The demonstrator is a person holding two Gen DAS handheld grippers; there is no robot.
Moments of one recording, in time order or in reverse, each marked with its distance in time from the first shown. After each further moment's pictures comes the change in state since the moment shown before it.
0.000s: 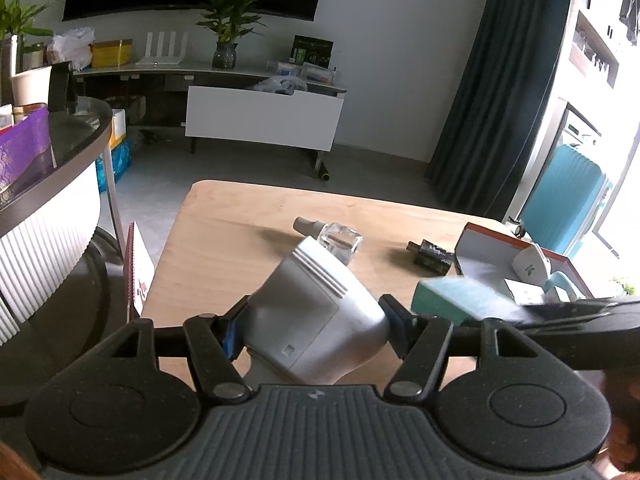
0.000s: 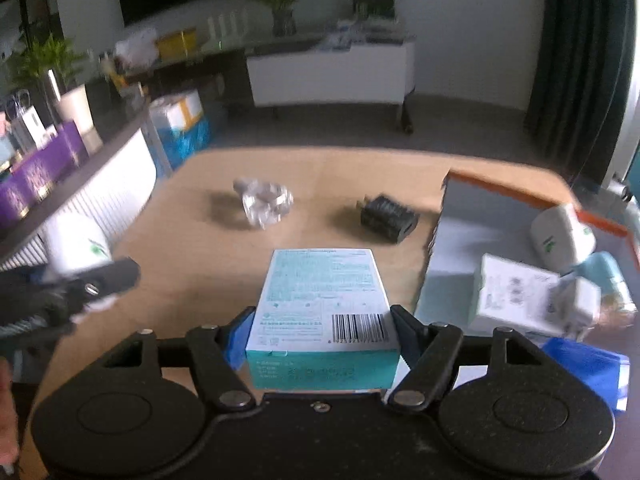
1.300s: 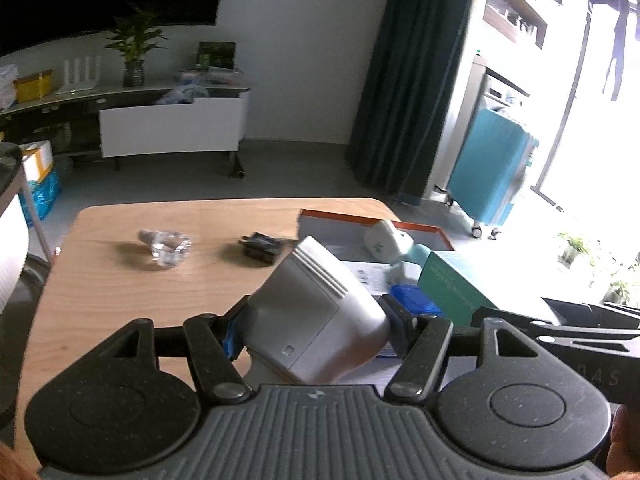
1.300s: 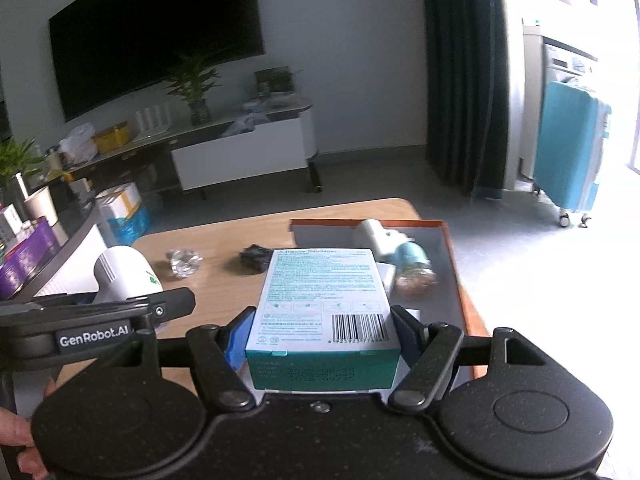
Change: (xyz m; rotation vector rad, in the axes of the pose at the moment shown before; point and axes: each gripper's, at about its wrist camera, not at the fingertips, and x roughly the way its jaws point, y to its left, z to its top) left arm -0.029 -0.126 -0.008 0.143 0.030 -0.162; right arm -0.154 -0.085 -0.059 0.197 -0.187 -0.187
